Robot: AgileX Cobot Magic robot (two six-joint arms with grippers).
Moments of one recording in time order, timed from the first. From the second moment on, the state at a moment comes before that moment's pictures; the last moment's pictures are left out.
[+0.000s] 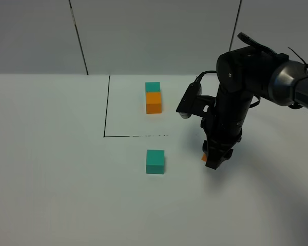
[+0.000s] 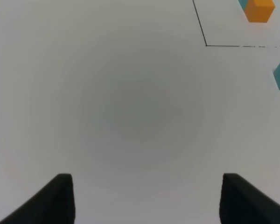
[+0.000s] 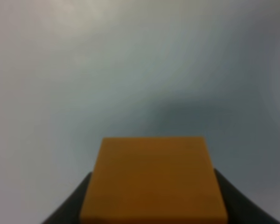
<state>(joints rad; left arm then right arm) -0.07 0.01 -0.51 -0.04 1.04 -0.05 0.45 2.08 -1.60 0.00 1.11 -0.77</state>
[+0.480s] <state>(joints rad) -0.07 0.01 -0.51 -0.04 1.04 -0.05 0.47 2.13 -1.60 -0.04 1.09 -0.83</state>
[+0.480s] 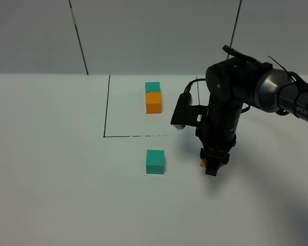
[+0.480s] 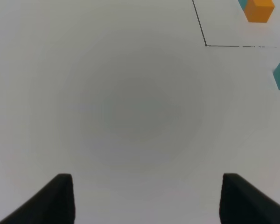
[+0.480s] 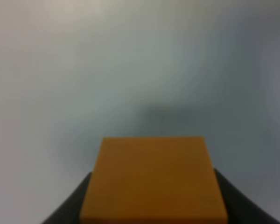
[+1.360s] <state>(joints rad) -0.07 0.01 -0.51 -0.04 1.04 -0.05 0.51 2.16 -1.60 -0.08 0.97 -0.92</state>
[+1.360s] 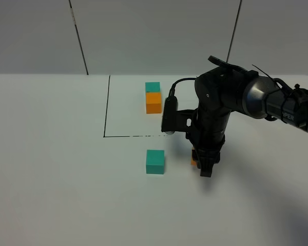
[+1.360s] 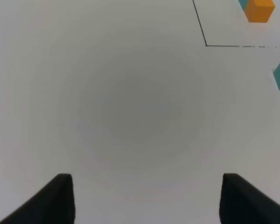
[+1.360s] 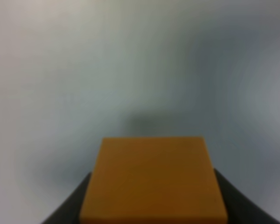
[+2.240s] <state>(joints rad) -0.07 0.01 -0.51 -0.04 1.04 -0.05 0.51 2.25 -1.66 -0.09 0.97 -0.93</state>
